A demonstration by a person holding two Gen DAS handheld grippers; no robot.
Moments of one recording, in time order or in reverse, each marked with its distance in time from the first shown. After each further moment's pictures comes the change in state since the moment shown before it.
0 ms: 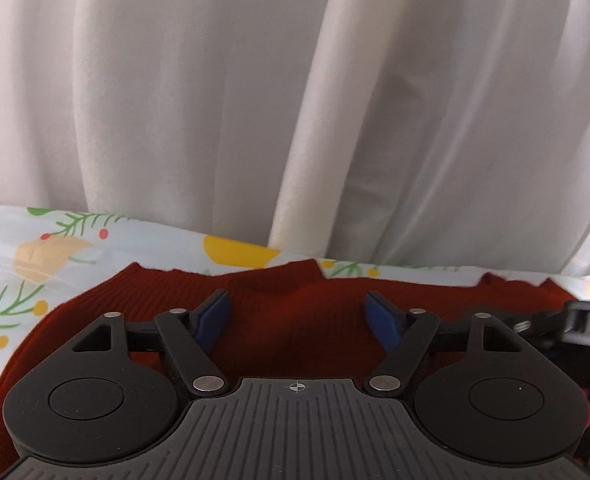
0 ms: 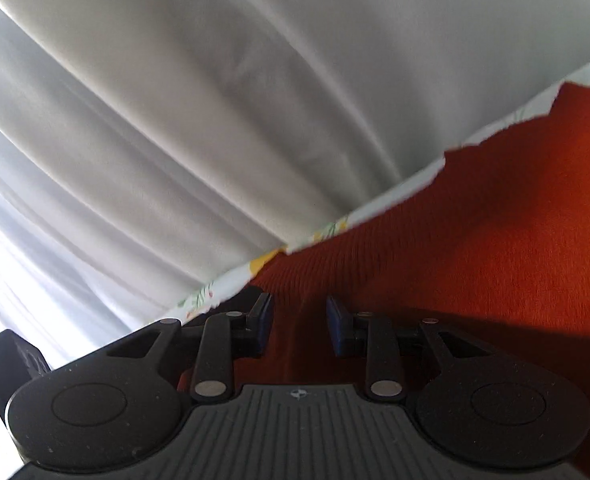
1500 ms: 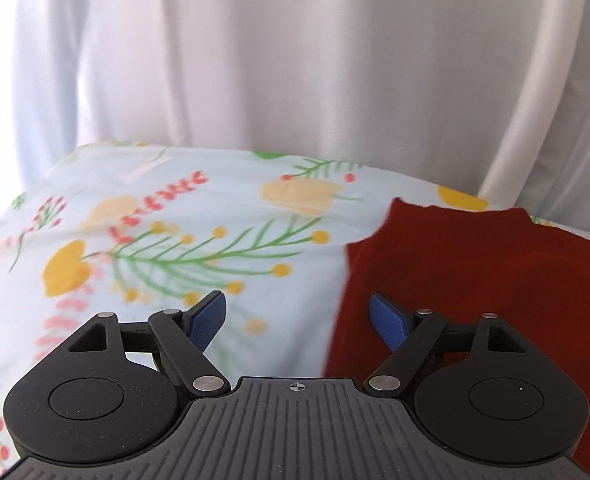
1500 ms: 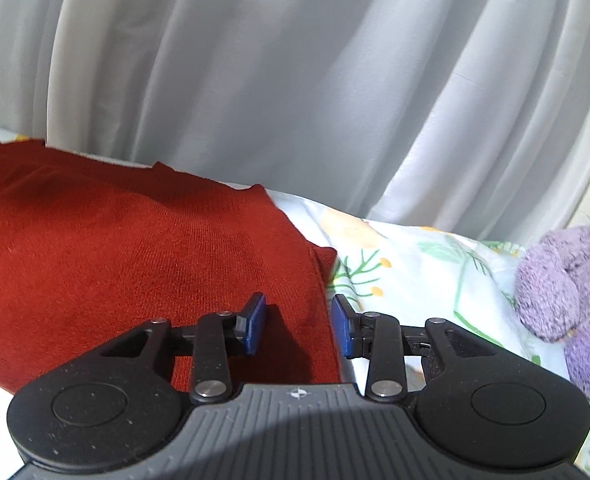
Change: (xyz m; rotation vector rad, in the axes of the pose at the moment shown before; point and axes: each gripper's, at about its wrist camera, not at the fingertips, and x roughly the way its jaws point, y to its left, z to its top) left arm -0.098 0.126 -0.021 -0.094 0.120 0.294; right arm -0.153 0.009 -0.050 -0.643 -0.112 -0.806
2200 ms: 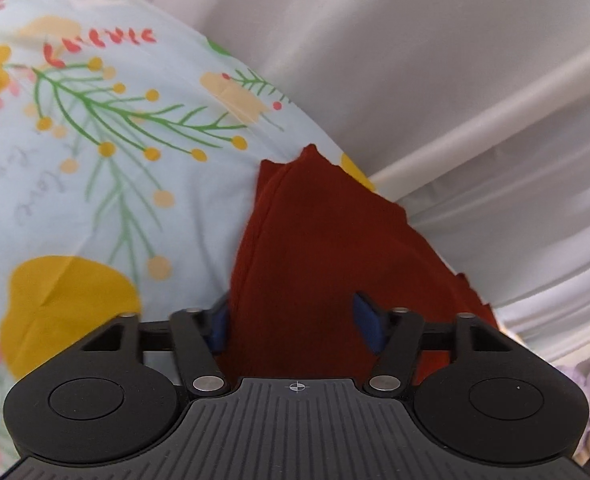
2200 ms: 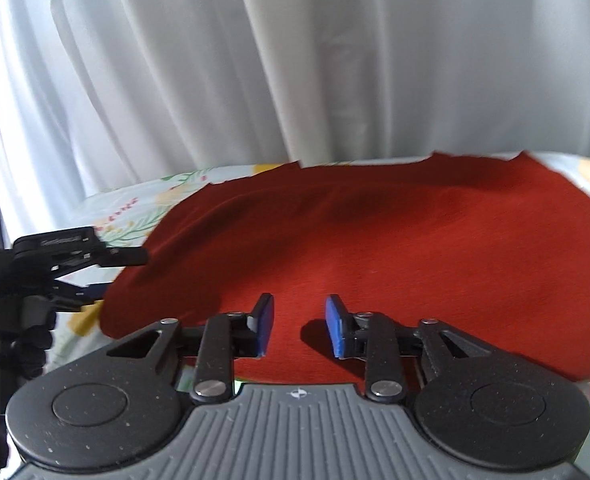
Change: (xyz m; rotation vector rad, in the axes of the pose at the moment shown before) left arm 0.011 0.043 -0.022 -0.414 0.246 -0.541; right arm -0.040 0.113 0.025 0.211 0.137 0.670
